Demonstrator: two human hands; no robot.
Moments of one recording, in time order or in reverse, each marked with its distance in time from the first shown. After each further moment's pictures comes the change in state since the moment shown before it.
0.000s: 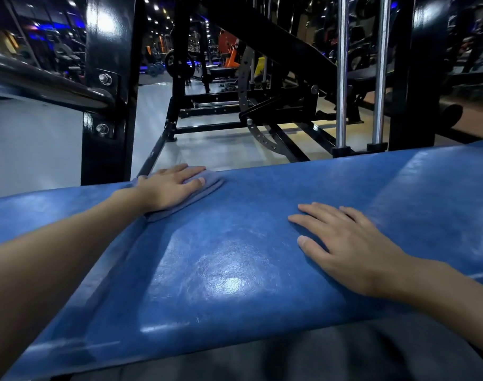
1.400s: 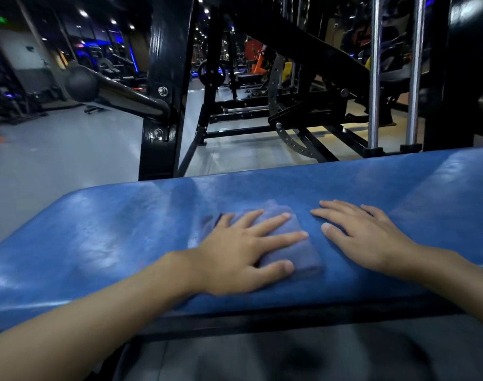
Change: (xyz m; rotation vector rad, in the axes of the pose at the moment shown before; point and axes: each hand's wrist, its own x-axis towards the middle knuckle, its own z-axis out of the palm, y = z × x) left_hand -0.174 0.073 0.018 0.134 0.000 0.530; right_hand 0.005 -0.025 0.004 0.107 -0.029 0.047
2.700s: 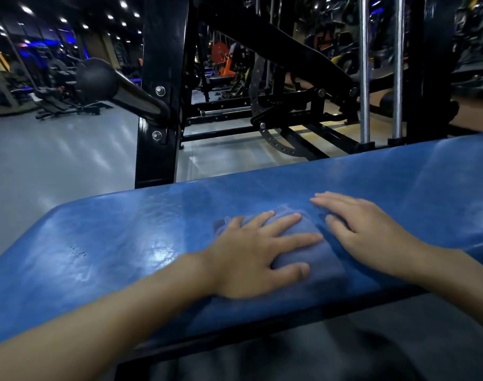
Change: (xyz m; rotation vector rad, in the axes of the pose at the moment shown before) left_hand -0.021 -0.048 0.003 -0.013 0.054 0.157; right_hand -0.001 -0.077 0.012 0.096 0.263 -0.020
